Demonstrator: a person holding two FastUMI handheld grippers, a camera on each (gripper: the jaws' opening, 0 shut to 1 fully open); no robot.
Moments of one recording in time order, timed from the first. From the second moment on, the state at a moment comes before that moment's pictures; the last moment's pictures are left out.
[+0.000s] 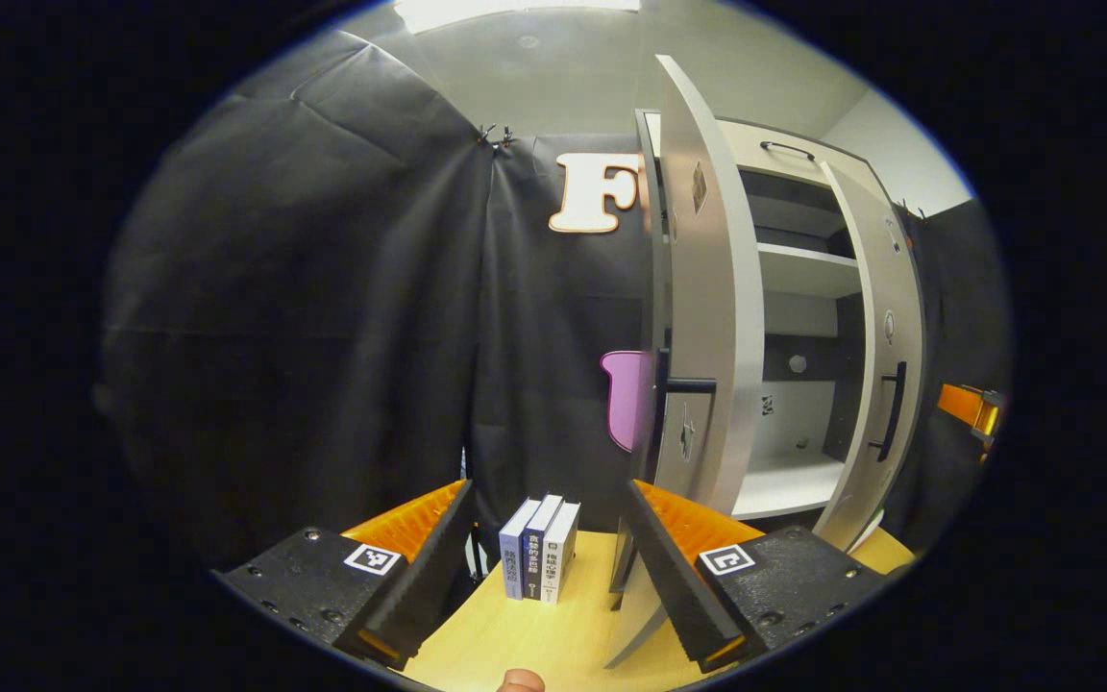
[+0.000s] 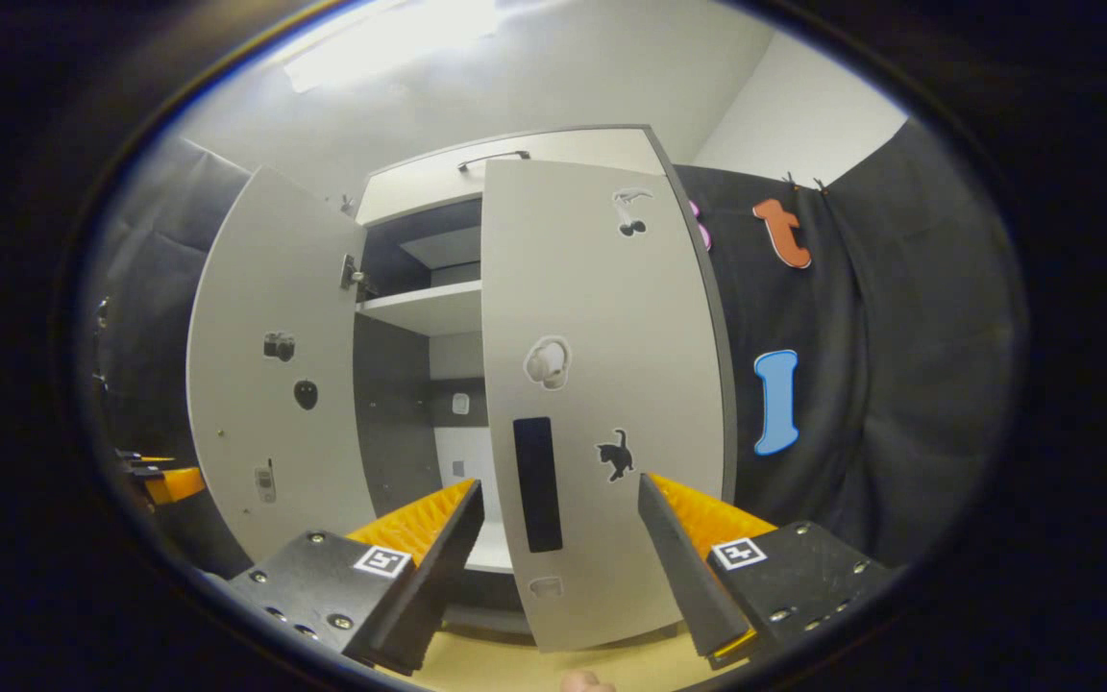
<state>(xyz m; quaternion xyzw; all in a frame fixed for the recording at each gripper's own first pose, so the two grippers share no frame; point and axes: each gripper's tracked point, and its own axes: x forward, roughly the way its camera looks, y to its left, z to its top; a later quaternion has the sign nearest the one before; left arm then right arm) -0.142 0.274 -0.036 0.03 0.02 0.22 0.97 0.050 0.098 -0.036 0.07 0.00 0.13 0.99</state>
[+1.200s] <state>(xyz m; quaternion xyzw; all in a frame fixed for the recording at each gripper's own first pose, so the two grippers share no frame) -0.086 0.179 -0.061 -0.02 0.04 0.11 0.99 0.048 0.057 -0.056 0.06 0.02 0.09 0.99</state>
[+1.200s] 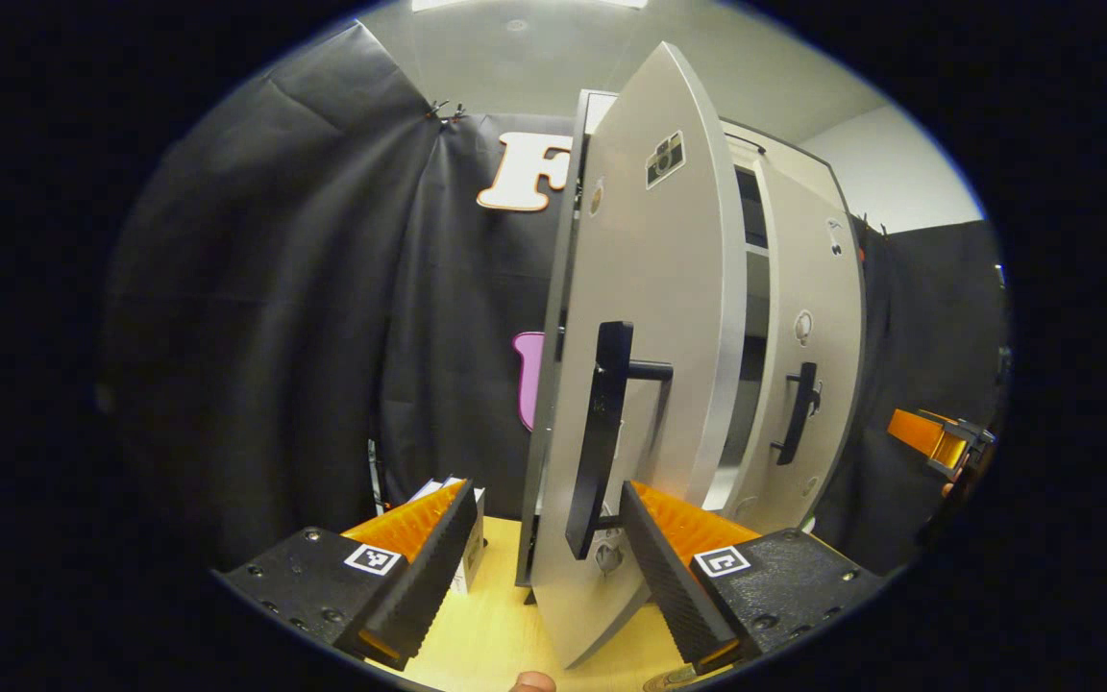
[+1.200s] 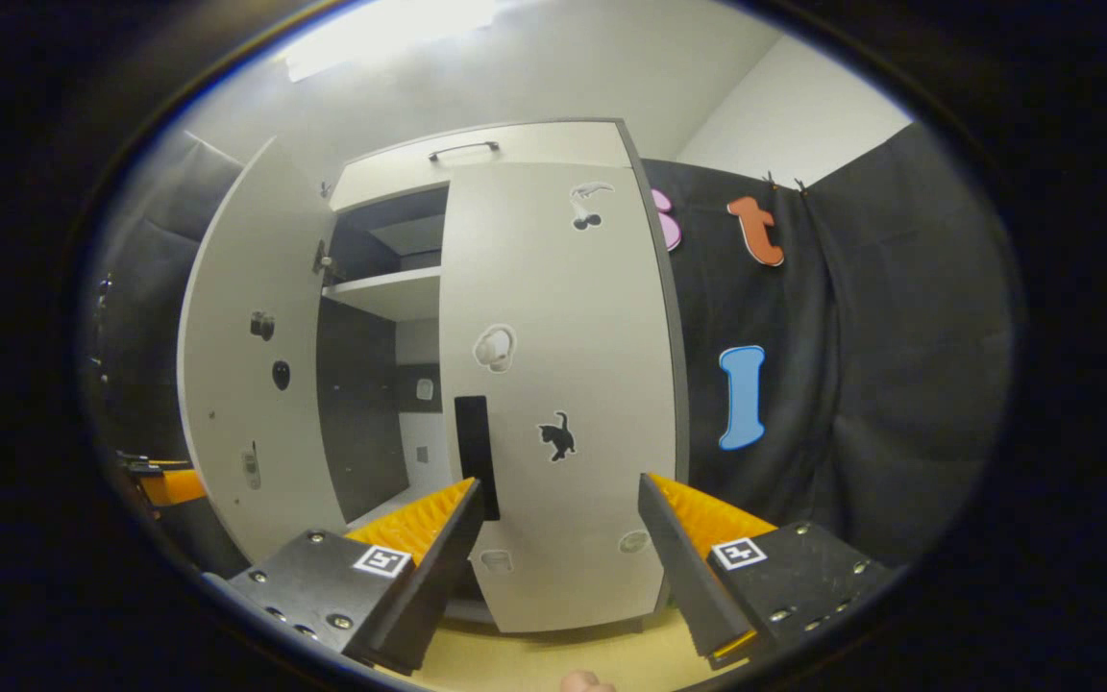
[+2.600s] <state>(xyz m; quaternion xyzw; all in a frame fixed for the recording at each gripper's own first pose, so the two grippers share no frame) -0.013 0.071 -0.057 -0.04 0.03 -0.01 1.00 0.048 0.000 -0.043 0.04 0.01 0.04 1.00</state>
